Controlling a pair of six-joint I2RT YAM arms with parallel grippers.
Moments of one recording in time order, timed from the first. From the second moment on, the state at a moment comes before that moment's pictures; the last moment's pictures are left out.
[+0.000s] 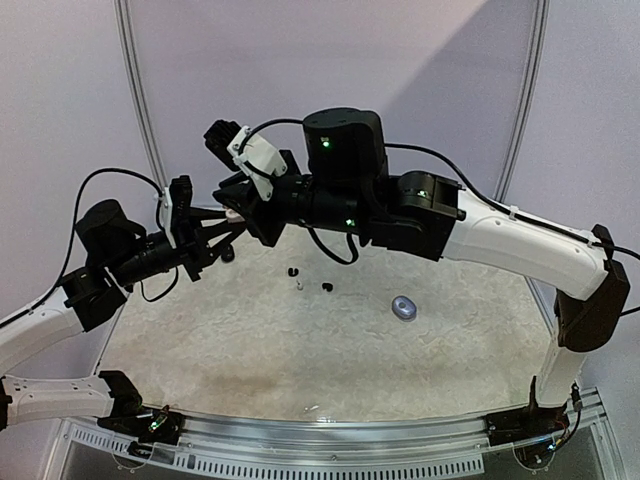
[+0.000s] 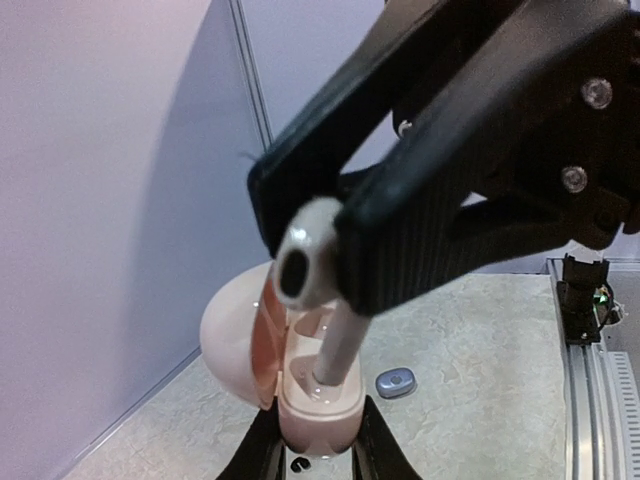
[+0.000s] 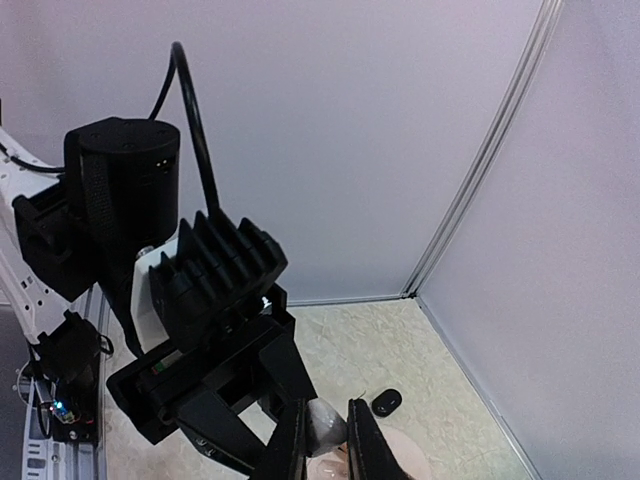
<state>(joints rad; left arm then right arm) -0.66 0.85 0.69 0.25 0.41 0.16 1.26 1.87 2.00 -0.24 0.11 -0.26</state>
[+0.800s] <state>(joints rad) -0.65 0.88 0.70 0.25 0.48 0.16 1.26 1.82 1.94 -0.33 0.12 -0.32</state>
